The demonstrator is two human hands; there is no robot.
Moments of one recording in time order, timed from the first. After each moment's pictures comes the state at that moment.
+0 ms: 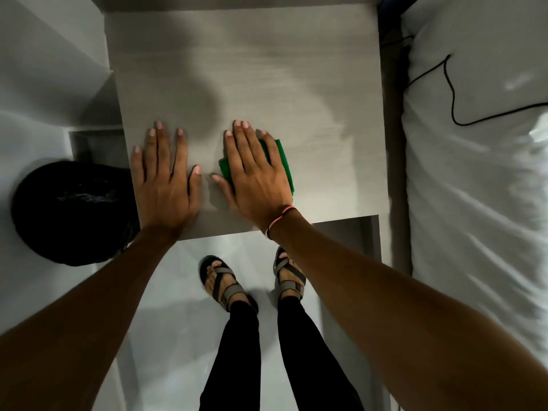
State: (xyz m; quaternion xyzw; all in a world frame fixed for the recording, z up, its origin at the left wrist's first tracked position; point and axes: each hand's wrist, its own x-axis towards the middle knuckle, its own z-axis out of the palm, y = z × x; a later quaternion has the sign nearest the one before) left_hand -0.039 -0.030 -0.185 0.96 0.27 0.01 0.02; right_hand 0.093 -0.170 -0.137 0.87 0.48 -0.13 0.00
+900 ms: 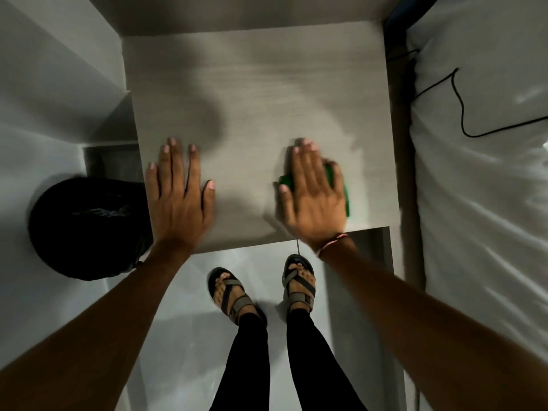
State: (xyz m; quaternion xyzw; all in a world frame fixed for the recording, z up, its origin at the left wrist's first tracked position) left_hand -0.036 -0.030 -0.181 0.96 0.28 -0.01 0.02; right_hand 0.117 -0.232 -0.135 0.93 0.36 -0.11 -0.02
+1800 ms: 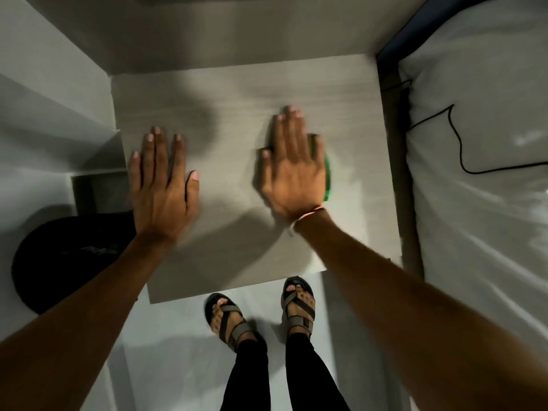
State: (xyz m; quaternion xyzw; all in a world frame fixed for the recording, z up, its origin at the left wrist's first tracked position) left_hand 0.024 0.027 -0.184 0.97 0.26 0.03 0.03; right_hand 0.180 -0.142 -0.139 0.95 0.31 -0.06 -0.04
